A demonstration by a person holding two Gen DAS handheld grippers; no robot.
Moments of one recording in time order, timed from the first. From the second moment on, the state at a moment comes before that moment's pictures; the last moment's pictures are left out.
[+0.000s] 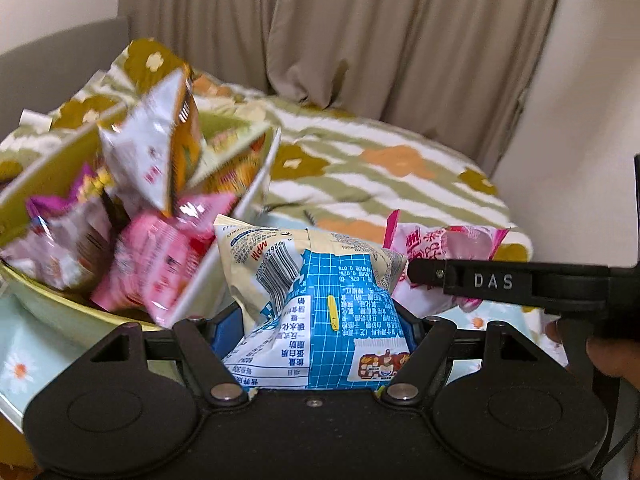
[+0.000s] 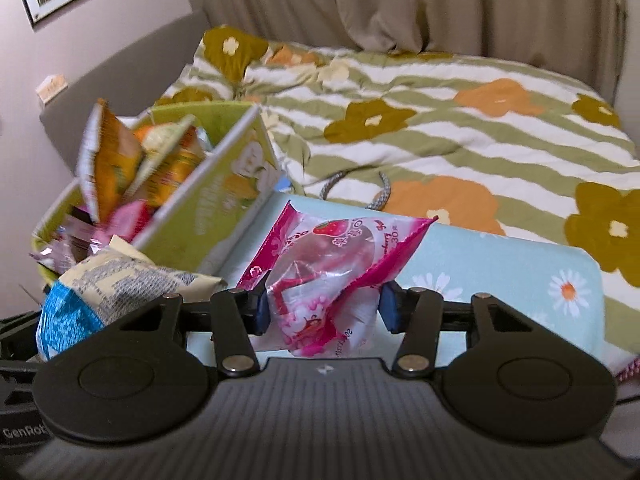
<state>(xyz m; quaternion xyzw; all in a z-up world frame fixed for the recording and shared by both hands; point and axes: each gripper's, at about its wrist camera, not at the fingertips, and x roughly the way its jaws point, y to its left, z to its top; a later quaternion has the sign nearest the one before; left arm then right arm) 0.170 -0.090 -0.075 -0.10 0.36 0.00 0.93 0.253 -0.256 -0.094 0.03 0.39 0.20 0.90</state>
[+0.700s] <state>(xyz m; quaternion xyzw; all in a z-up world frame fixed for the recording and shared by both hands) 0.121 0.061 0.002 -0.09 0.29 0.02 0.95 0.163 -0.148 -0.001 0.07 0.31 0.19 0.93</state>
